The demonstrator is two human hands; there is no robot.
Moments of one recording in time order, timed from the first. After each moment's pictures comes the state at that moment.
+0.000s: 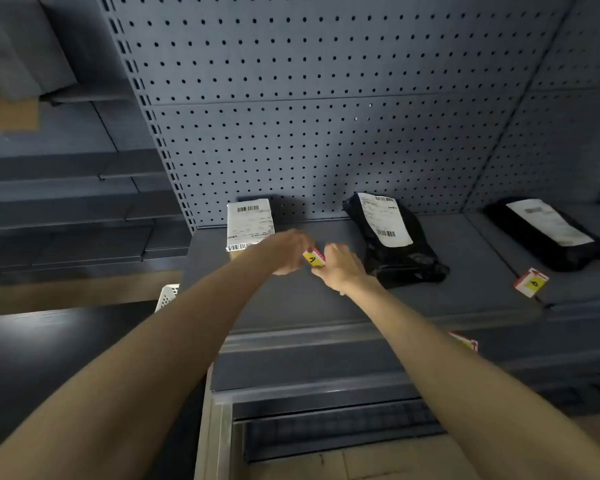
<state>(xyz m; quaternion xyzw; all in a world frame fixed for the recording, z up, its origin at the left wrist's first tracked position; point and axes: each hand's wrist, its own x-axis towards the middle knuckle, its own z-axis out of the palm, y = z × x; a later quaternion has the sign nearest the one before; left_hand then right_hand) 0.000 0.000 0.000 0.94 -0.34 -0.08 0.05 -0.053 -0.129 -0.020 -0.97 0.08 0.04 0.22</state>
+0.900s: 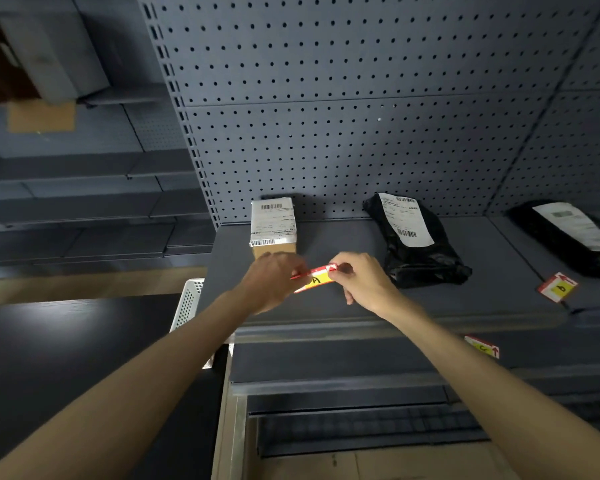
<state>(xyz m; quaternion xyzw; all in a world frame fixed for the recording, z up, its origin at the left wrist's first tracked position) -0.063 0.064 -0.013 0.94 -0.28 0.02 0.18 -0.099 -0.132 -0.018 -0.90 -0.04 -0.01 0.43</state>
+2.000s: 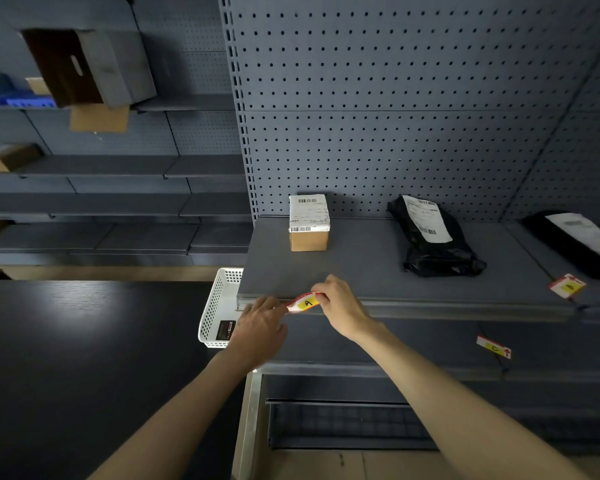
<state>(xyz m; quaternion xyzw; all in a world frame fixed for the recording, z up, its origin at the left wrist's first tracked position) -0.191 0.151 -0.071 0.97 -0.18 0.06 0.15 -0.149 -0.040 -0.071 -0.95 -0.13 -0.03 0.28</state>
